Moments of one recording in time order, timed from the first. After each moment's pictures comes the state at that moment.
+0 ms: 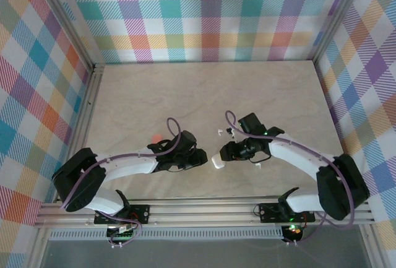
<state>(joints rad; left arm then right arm) -0.90 1.42 0.69 -0.17 0.12 -1.09 0.58 1.30 0.74 -0.56 -0.50 0.36</state>
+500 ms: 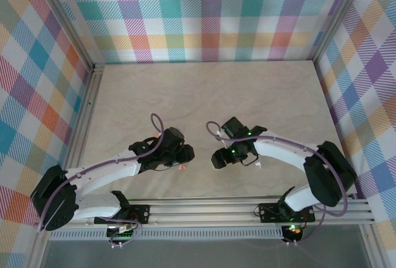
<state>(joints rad) -0.85 1.19 0.71 -0.45 0.00 -1.01 0.75 1.48 0.83 -0.62 -0.27 0.29</state>
